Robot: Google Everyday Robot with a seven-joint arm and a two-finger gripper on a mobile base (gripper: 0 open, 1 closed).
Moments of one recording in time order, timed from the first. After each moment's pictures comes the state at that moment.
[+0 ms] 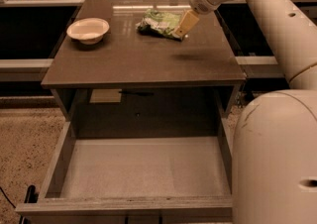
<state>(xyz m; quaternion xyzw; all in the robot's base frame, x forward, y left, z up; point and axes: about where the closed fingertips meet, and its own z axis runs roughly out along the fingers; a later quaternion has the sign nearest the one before) 0.826 -0.094 0.914 -0.58 0.69 -0.01 0.43</state>
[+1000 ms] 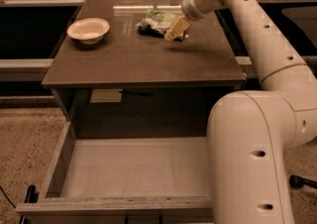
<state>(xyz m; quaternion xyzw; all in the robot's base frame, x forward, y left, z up) 0.866 -0.077 0.875 -0.56 0.70 0.03 0.44</state>
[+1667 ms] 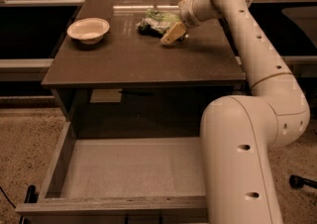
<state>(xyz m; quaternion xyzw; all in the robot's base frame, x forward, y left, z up) 0.879 -0.065 0.843 -0.54 0.71 0.08 0.45</state>
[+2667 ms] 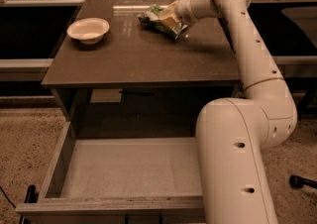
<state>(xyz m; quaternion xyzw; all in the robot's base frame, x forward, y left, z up) 0.876 -0.040 0.868 -0.54 0.66 0.14 0.50</state>
